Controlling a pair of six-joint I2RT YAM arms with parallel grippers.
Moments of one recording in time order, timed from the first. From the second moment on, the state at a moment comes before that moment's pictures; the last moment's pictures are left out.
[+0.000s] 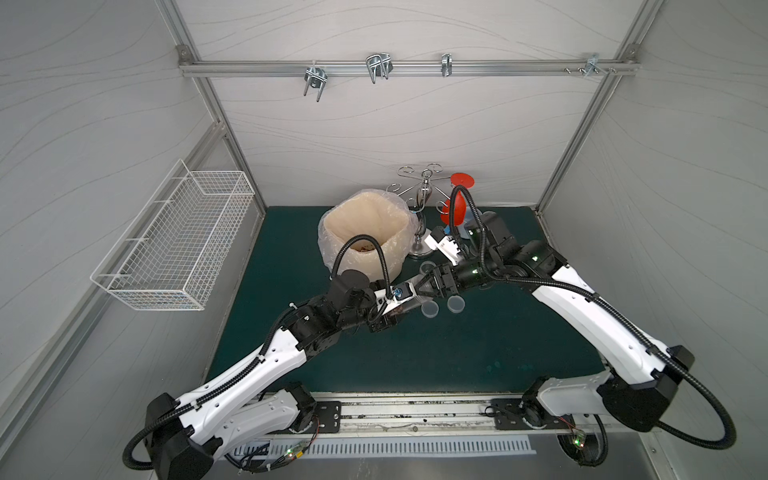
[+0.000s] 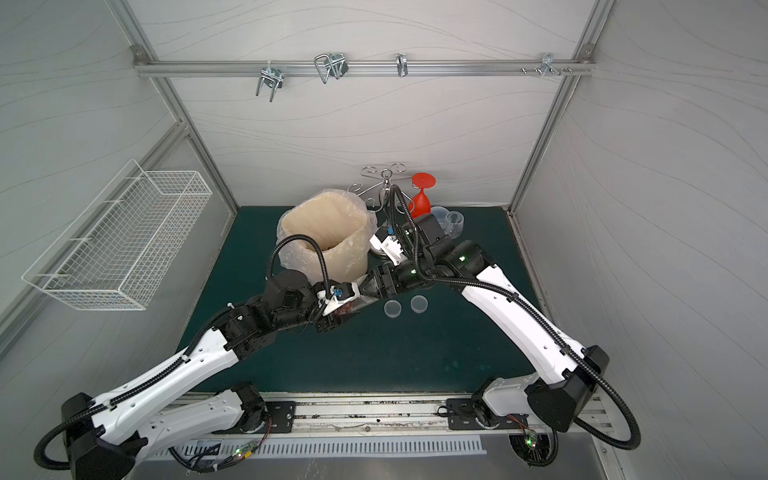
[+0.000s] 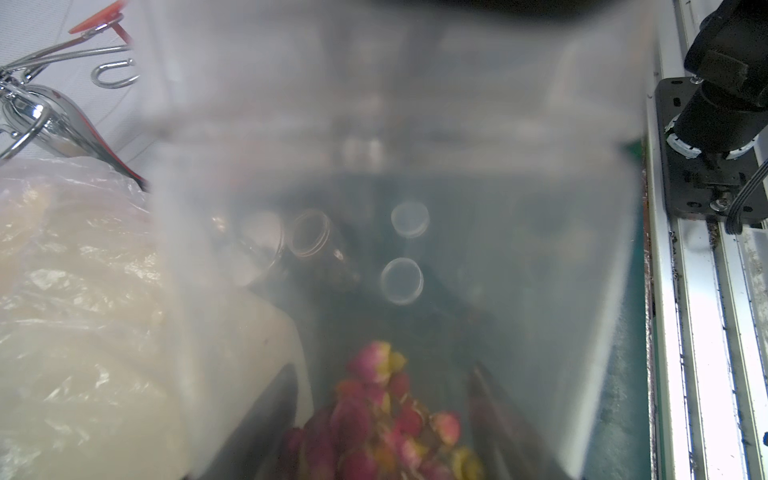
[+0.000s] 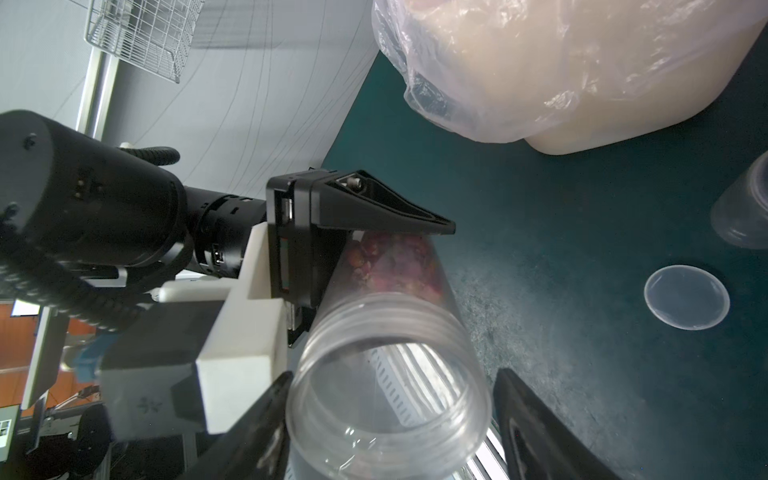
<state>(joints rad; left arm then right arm) -0.76 0.97 0.83 -0.40 0.21 0.50 0.75 1.34 1.49 -0.96 -0.66 0.34</state>
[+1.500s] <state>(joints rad) -0.76 0.96 0.83 -0.42 0.35 0.50 0.62 1.07 1.31 -0.78 -0.89 -0.54</state>
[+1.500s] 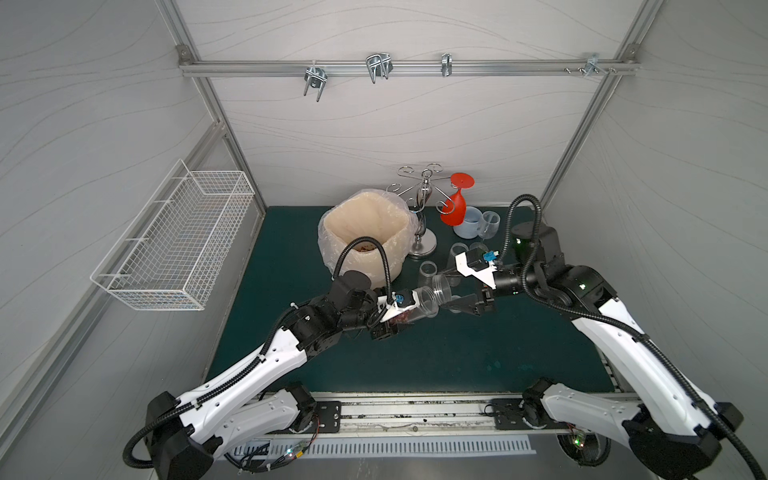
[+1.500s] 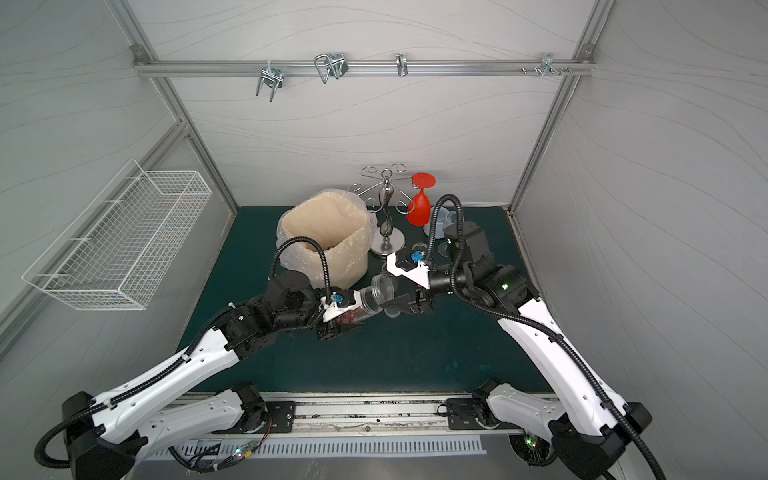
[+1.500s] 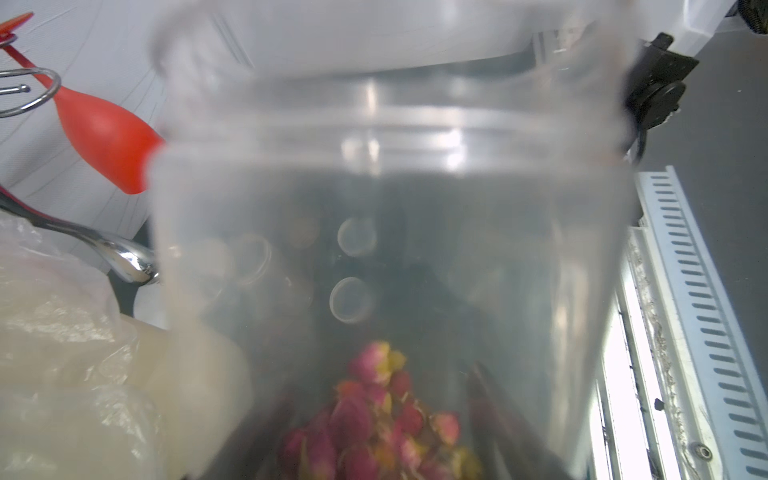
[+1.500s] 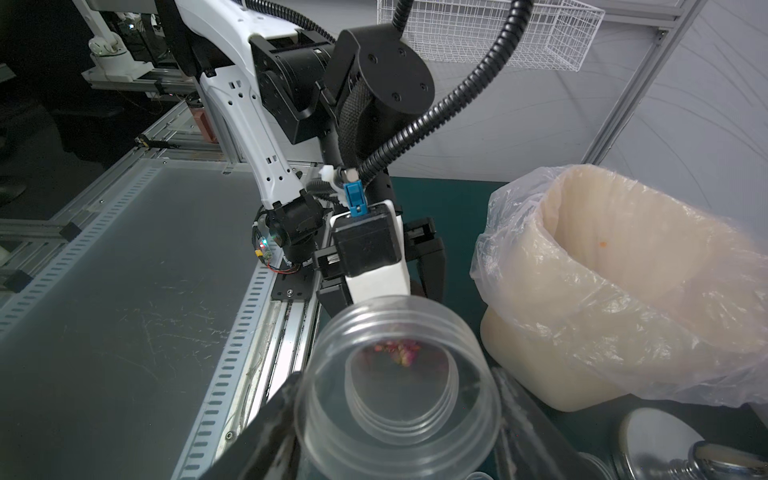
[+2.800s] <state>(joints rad) -0.76 0.84 0.73 -0.18 0.08 0.47 0.84 1.31 0.79 -0.72 -0.17 0.31</state>
